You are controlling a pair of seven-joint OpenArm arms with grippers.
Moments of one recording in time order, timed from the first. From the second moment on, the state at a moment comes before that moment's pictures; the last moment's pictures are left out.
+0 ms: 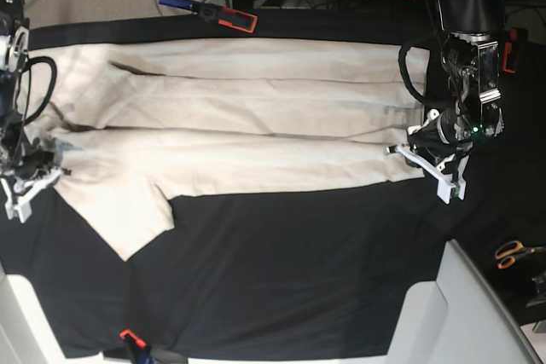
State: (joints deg) left arm -1.9 -16.6 -9.6 72.4 -22.7 -8.1 43.7; right arm 25.2 23.4 11.6 24.2 9.2 25.5 -22.2
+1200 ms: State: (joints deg) left arm -0.6 -16.8 -9.6 72.6 -22.8 -8.1 43.9; right arm 25.3 23.4 11.6 24.2 9.2 25.5 -22.4
